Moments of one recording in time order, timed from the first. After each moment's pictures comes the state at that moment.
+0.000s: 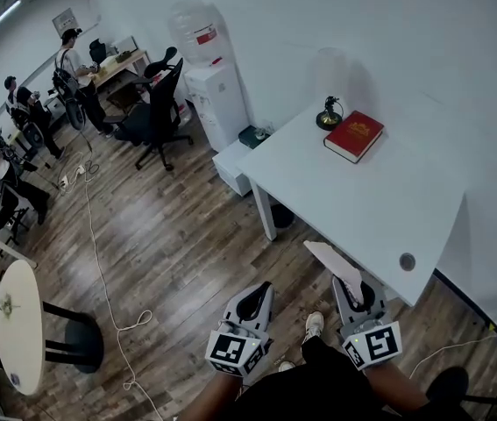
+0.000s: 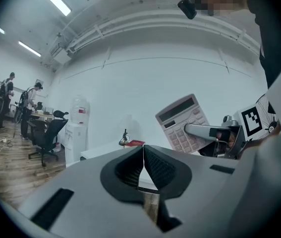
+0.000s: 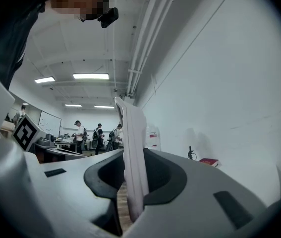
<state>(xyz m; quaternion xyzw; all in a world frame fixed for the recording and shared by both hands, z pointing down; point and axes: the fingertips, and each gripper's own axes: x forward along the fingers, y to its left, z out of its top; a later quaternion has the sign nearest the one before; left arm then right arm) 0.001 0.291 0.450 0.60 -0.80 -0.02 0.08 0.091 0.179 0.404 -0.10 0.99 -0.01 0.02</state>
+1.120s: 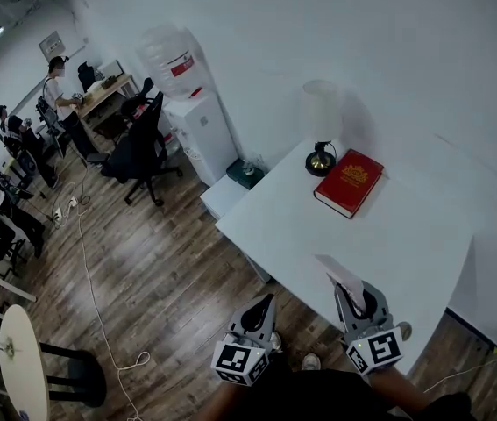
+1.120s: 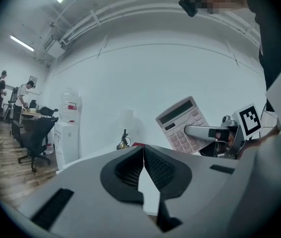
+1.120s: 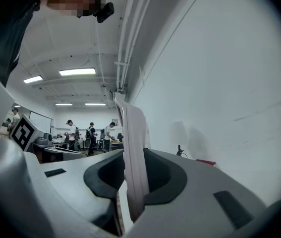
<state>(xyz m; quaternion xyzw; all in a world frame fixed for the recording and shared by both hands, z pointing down) -0.119 0.083 0.461 0.61 -0.79 -0.01 0.09 -0.023 -0.033 0.422 -0.13 0.99 -0.03 0.00</state>
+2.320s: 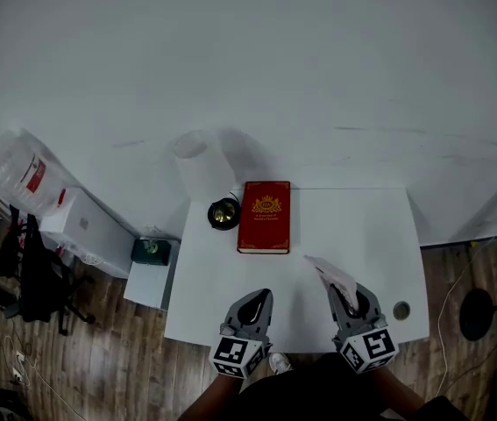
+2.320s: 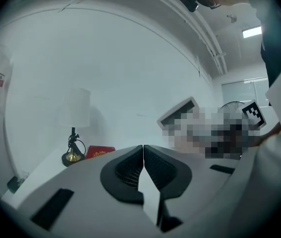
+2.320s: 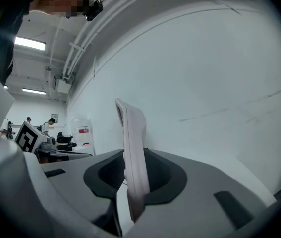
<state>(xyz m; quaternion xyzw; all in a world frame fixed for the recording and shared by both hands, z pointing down) -0.188 -0.140 0.485 0.84 -0.53 0.02 0.10 -0.041 -0.159 0.449 -0.46 0.88 -0.07 -0.01</state>
